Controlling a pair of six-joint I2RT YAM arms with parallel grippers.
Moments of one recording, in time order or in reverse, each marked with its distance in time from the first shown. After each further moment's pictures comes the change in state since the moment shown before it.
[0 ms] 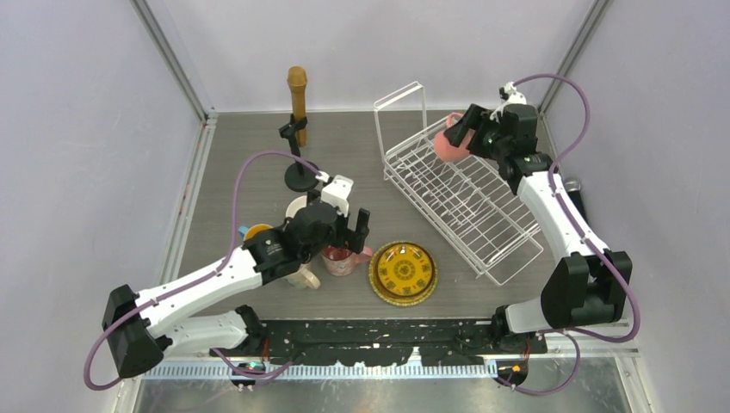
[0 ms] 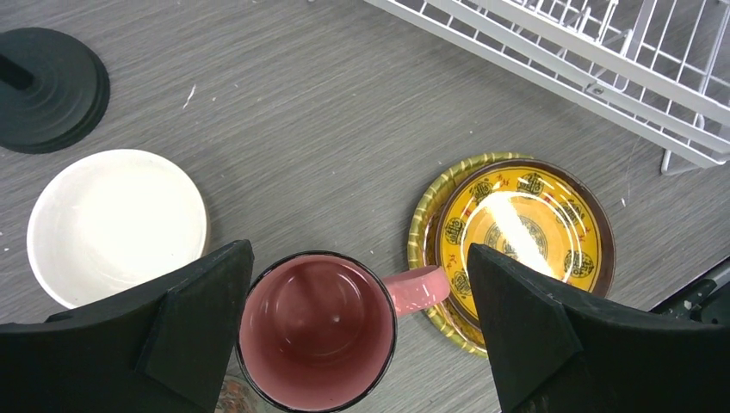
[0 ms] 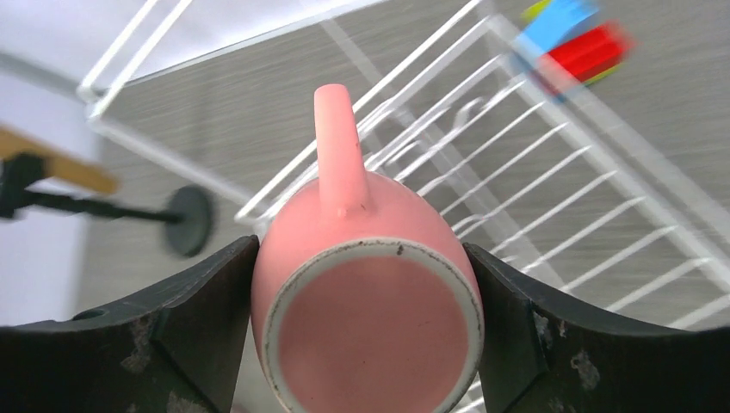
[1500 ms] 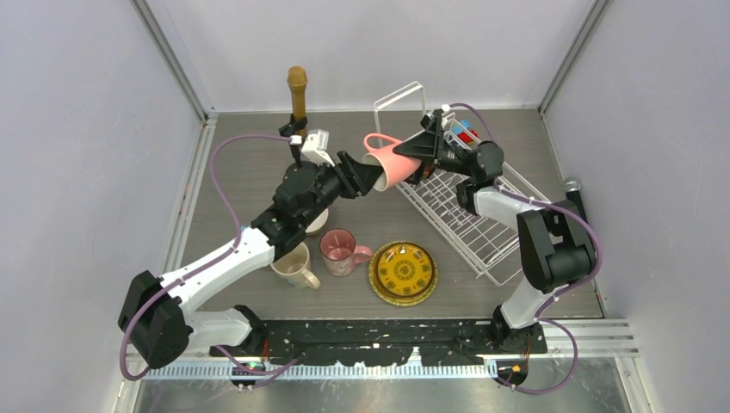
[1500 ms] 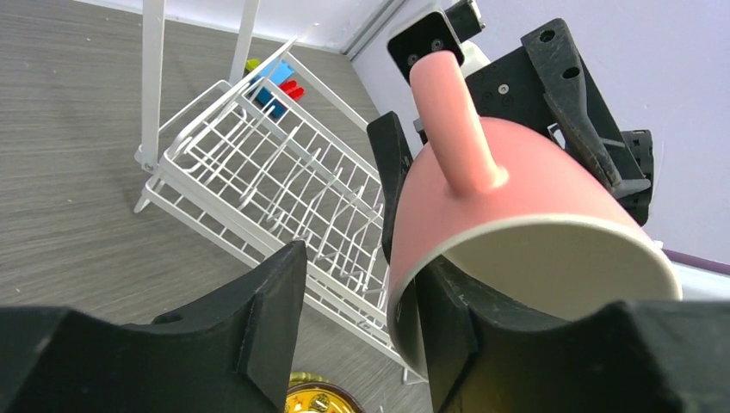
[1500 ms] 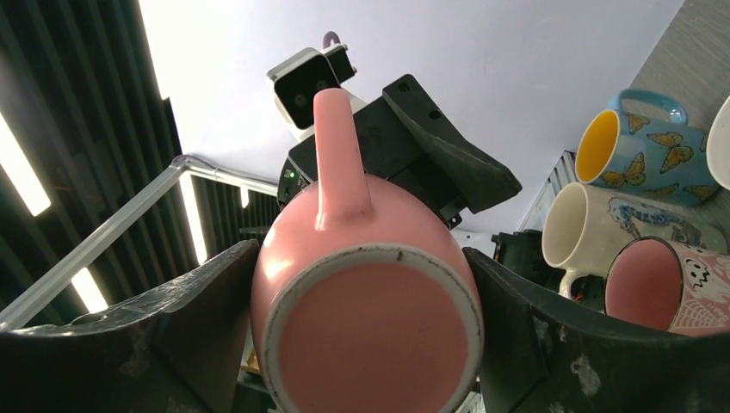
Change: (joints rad) left arm 0.229 0.136 0.006 0.656 0.281 -0.373; right arm 0.181 0.262 -0.301 1.542 -0.991 1.552
